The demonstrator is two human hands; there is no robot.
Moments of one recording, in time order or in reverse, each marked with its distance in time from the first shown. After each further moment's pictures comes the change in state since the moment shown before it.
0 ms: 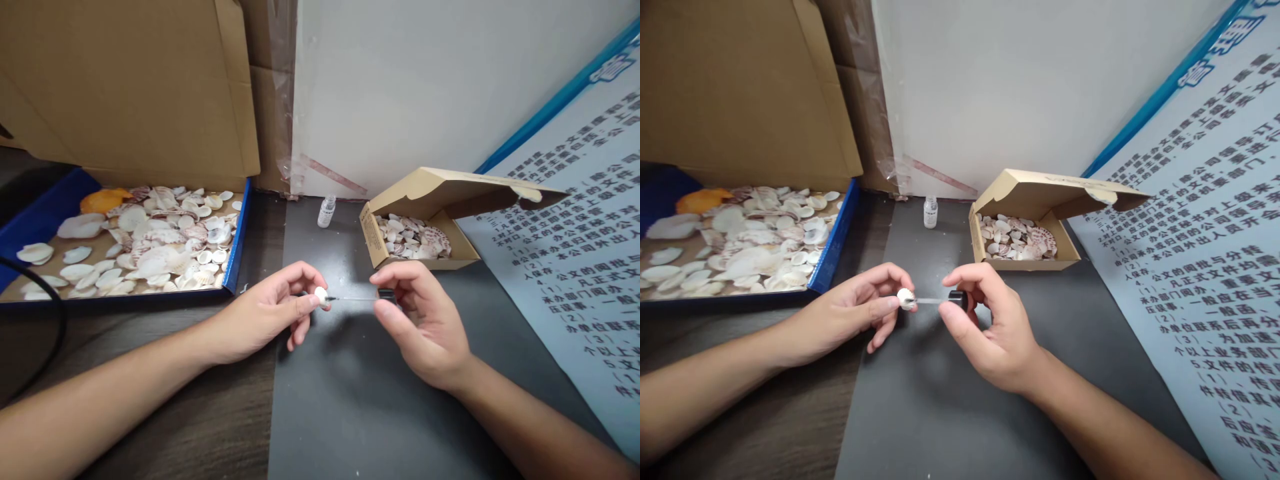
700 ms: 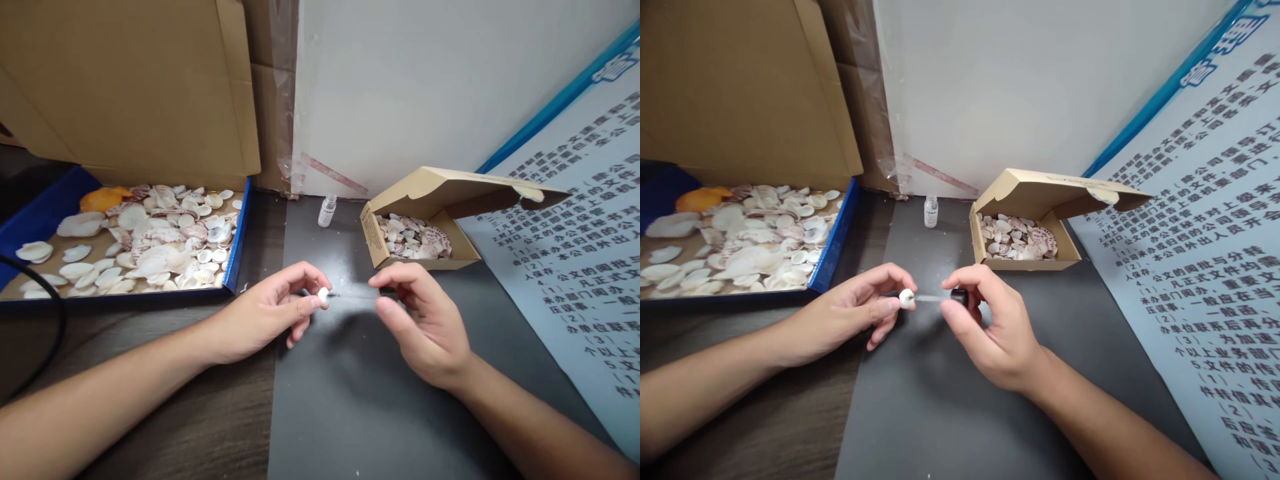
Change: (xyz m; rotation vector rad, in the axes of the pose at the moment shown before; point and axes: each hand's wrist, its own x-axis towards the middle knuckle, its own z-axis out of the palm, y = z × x) left_hand -0.003 0.005 0.001 0.044 0.006 -0.021; right_hand -0.001 0.001 -0.003 -0.060 -0.017 -0.050
